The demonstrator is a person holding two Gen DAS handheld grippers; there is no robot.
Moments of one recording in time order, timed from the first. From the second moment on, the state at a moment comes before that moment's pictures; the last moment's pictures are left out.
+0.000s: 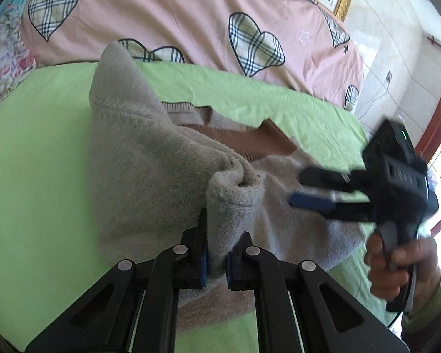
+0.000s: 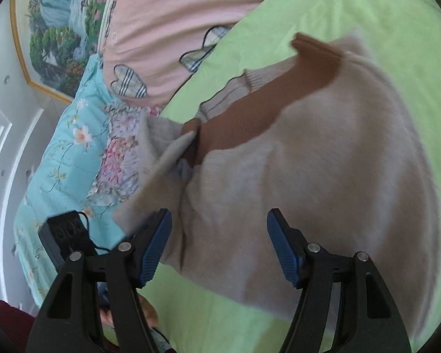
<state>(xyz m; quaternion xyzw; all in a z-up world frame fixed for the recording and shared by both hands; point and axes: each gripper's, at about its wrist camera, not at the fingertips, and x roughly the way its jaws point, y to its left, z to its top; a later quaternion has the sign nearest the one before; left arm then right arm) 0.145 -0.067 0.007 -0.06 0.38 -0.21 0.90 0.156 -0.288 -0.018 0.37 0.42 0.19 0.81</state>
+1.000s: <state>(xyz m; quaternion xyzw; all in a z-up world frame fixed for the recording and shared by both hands) 0.147 -0.199 0.012 -0.03 0.39 -0.37 0.84 0.207 -0.329 0.037 0.26 0.41 0.17 0.85</state>
